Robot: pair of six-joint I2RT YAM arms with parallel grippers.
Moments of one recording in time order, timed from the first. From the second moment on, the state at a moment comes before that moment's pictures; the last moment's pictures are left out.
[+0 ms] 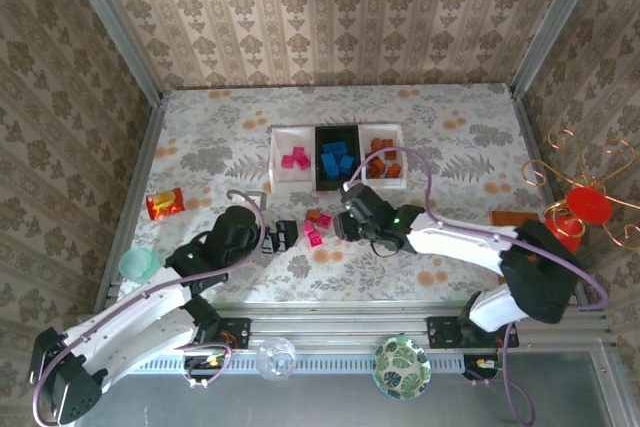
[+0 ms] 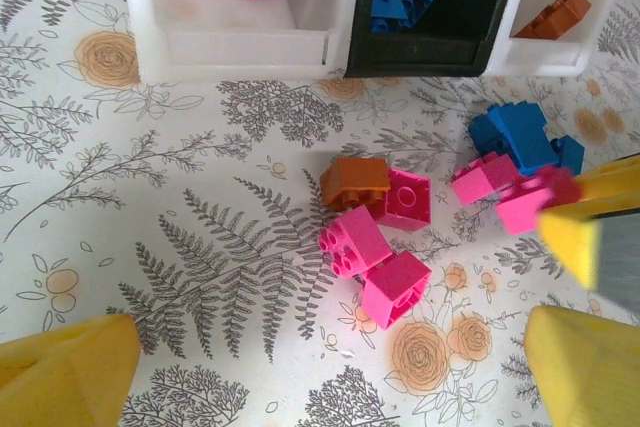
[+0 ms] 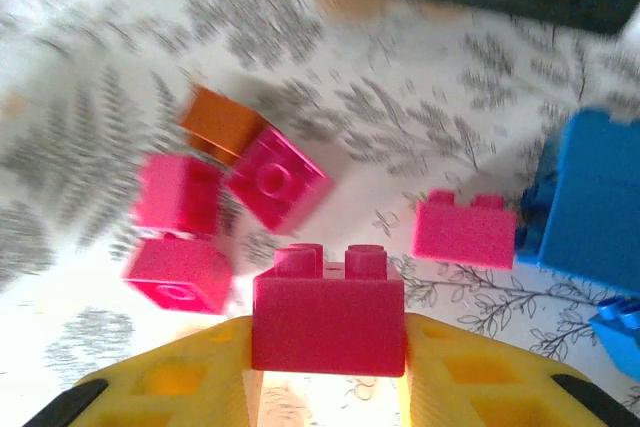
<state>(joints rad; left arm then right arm) -0.79 0.74 0.48 -0.37 -0.12 -0.58 0.84 1.44 0.84 -0.26 0.13 0.53</state>
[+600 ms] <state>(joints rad) -0.78 0.60 0.43 -0.47 -0.13 -0.61 0.76 2.06 1.65 -0.32 0.09 0.45</state>
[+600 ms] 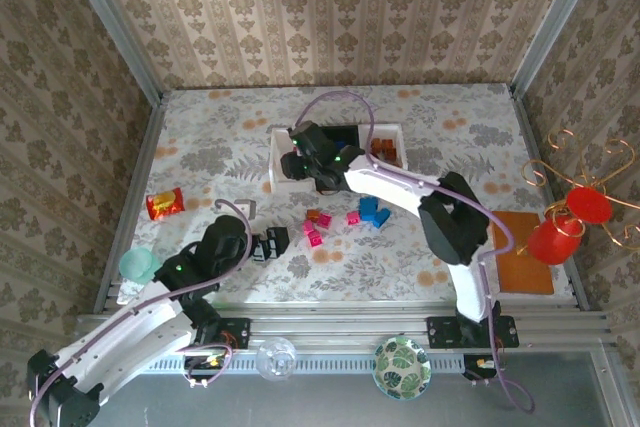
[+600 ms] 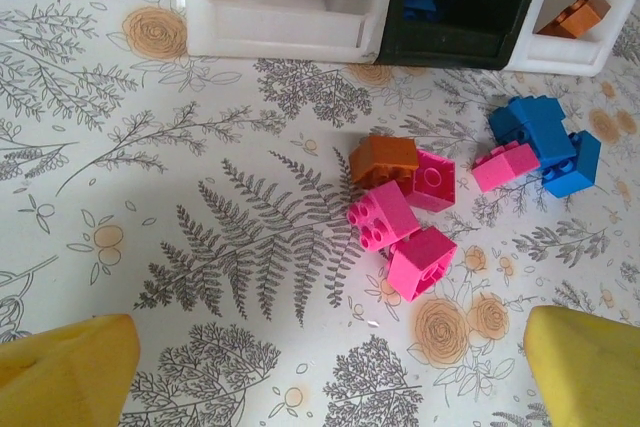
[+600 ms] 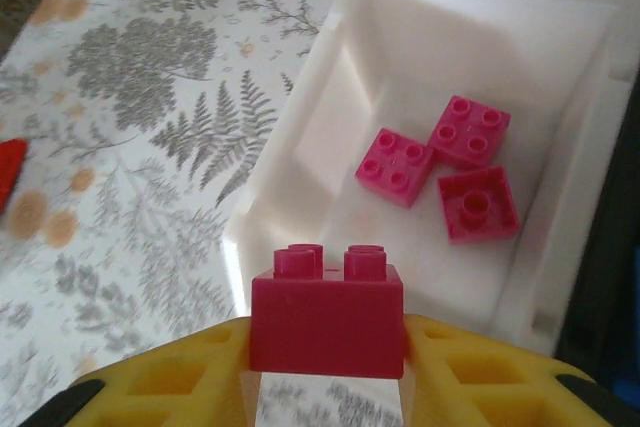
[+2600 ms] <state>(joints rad) -1.05 1.55 0.72 -0.21 -0.23 -0.55 0.75 1.03 0.74 -0.23 0.19 0.53</state>
